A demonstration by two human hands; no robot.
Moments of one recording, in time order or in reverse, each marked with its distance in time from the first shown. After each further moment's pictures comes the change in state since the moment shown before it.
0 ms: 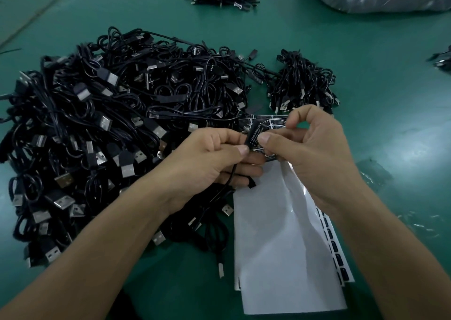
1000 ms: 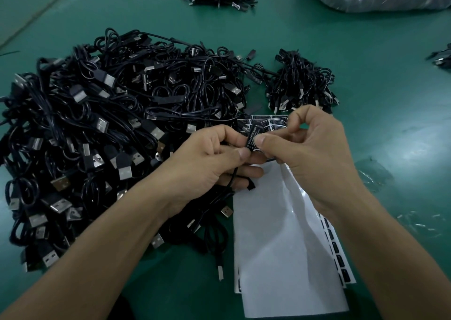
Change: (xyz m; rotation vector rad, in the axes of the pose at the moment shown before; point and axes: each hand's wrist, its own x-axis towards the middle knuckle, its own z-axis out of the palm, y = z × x) left_hand -0.002 0.001 0.004 -0.025 0.021 0.028; right_hand -0.002 -0.001 0.003 0.009 0.008 -0.084
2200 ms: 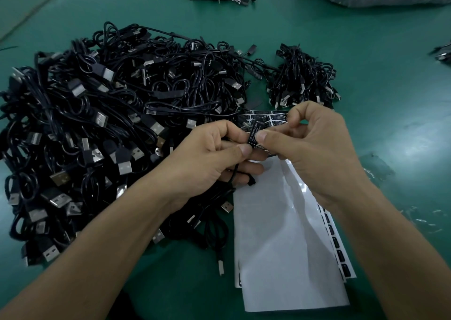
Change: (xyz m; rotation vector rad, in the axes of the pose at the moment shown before) left_hand 0.000 0.000 0.004 0.031 0.011 0.017; right_hand 0.002 0.002 -0.004 -0.013 -0.019 0.026
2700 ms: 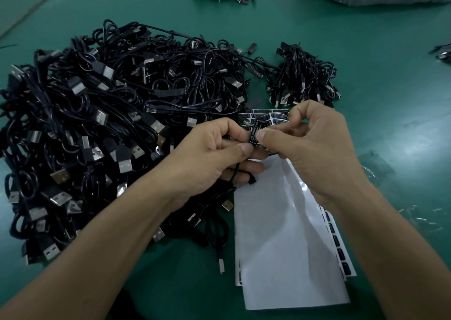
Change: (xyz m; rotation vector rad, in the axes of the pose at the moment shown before) left_hand 0.000 -0.002 -0.001 -0.016 -0.003 0.017; right_hand -0.001 0.001 0.002 -0.052 0.035 -0.008
